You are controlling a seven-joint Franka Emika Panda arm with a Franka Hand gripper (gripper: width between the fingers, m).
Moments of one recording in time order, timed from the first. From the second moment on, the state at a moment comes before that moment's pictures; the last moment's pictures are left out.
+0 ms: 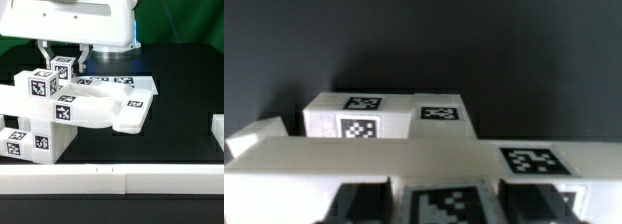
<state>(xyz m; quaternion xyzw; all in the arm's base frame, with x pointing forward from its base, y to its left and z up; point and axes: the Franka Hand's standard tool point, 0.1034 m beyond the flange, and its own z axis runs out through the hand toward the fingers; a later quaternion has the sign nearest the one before) 0.547 -0.100 0.108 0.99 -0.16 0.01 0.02</state>
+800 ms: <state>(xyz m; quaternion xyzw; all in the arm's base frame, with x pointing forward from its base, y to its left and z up) 0.546 -0.100 0.107 0.99 -0.16 0.01 0.03</state>
